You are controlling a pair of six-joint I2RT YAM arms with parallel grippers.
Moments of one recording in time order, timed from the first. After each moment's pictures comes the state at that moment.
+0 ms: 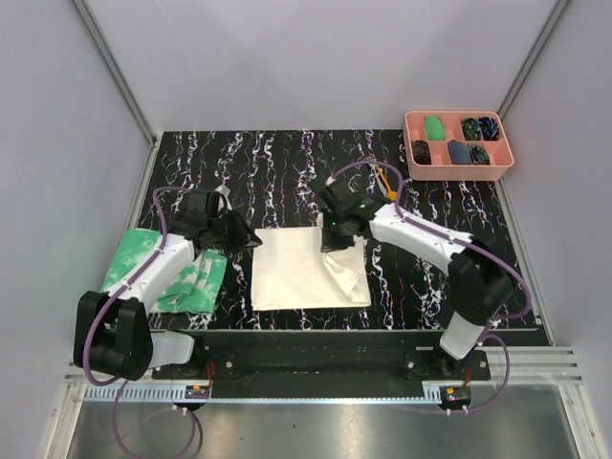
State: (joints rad) left arm -0.23 1.29 0.83 -0.42 0.37 -0.70; right arm 0.72 1.68 1.30 -0.66 0.02 0.66
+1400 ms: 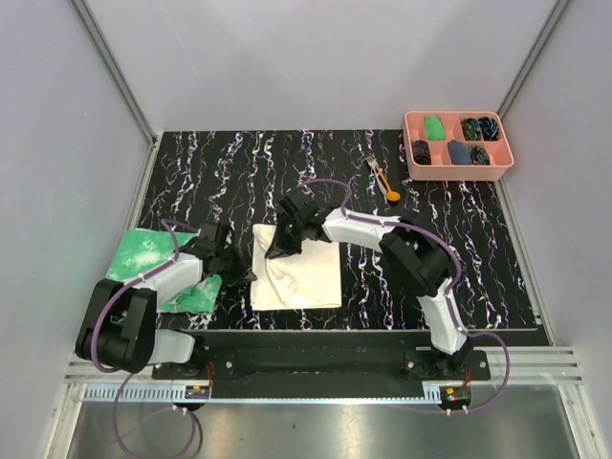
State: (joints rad) left arm -0.25 1.32 0.55 -0.32 0.24 -0.82; right arm 0.84 2.12 1.51 -0.29 -0.31 0.99
